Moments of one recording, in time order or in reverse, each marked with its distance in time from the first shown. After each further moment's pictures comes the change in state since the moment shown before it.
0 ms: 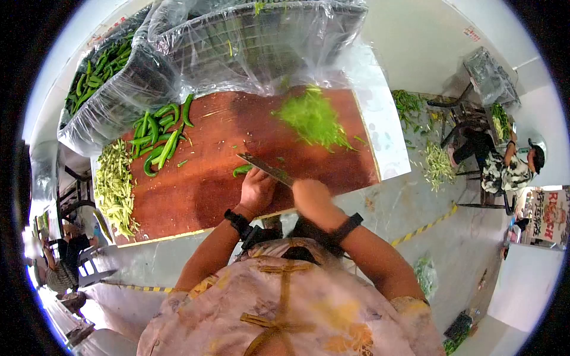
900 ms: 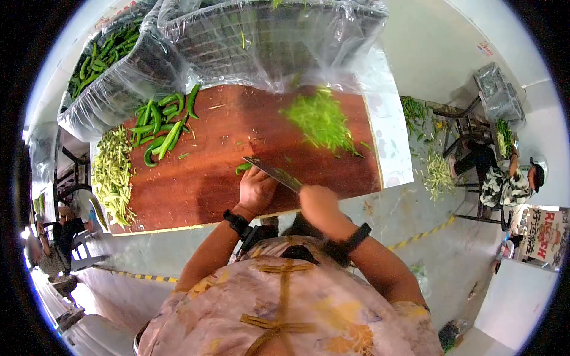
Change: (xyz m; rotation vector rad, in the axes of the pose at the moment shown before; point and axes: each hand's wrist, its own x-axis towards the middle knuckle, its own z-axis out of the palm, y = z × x) left_hand 0.002 0.007 -0.010 0.127 -0.043 -0.123; right_hand -0.007 0.005 -0.011 -0.046 -0.112 -0.003
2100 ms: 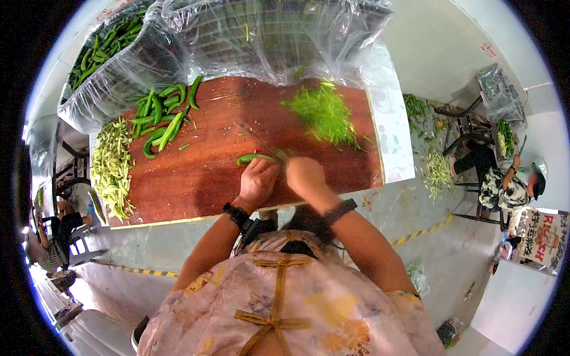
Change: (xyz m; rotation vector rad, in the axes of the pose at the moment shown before) left_hand -0.003 -0.005 0.003 -0.179 0.046 0.003; right_hand 0.055 -0.015 0.010 0.102 0.186 -0.015
